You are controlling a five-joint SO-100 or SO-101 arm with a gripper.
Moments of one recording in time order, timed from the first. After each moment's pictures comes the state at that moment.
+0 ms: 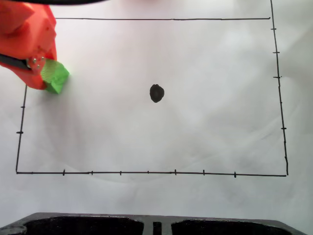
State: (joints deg) arm 31.6 94.0 114.8 54.1 -7.3
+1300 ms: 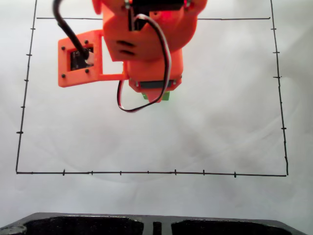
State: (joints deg) arm -4.0 97.6 115.0 64.1 12.1
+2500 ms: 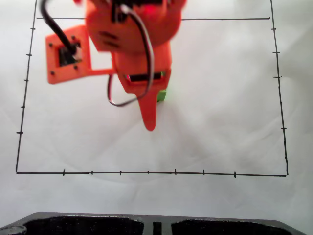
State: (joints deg) arm -1.5 105.5 115.8 73.0 5.1
